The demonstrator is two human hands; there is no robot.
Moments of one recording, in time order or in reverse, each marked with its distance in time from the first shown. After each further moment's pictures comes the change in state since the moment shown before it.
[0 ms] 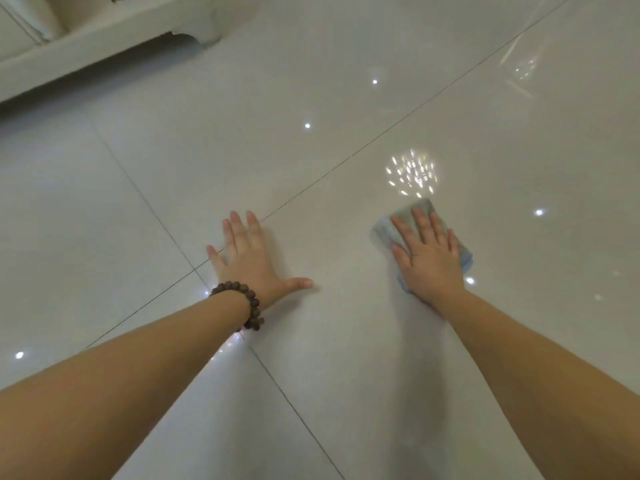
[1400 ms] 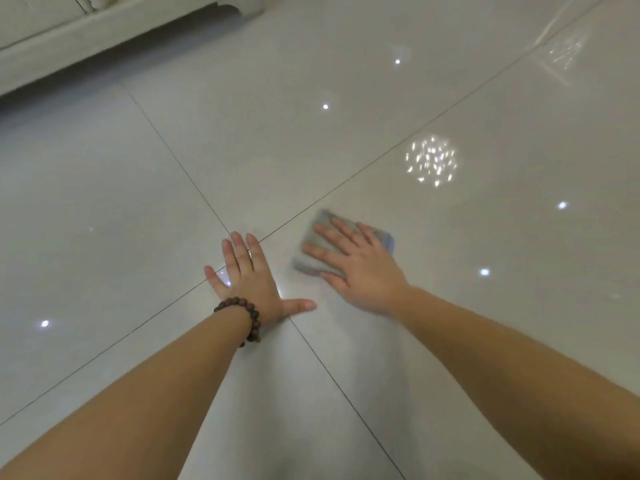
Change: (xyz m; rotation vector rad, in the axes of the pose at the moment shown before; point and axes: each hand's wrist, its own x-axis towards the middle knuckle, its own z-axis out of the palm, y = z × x) left_hand -0.012 -0.077 0.017 0.013 -0.174 -0.083; right_hand -0.012 -0.152 0.030 -0.009 -0.040 -0.692
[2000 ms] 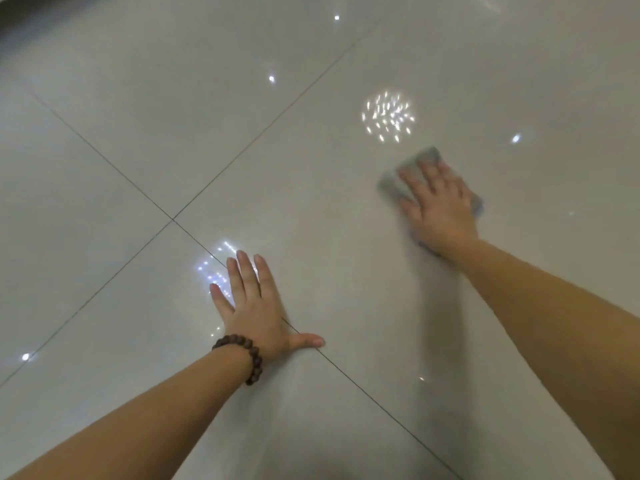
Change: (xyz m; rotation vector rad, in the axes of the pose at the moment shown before) left_hand -0.085 0.043 0.088 0.175 -0.043 0.206; right_hand -0.160 0.101 -0.024 0.006 0.080 0.753
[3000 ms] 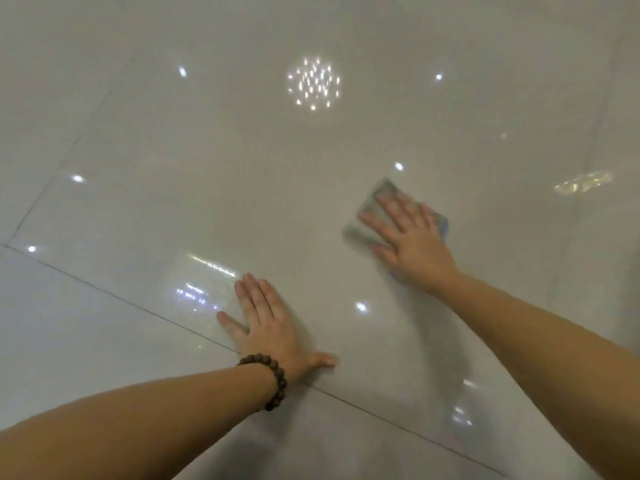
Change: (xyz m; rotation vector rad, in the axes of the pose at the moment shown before) left_hand -0.095 0.181 0.068 0.268 -0.217 0.120; right_hand -0.192 0.155 -0.015 -0.015 0.036 -0.037
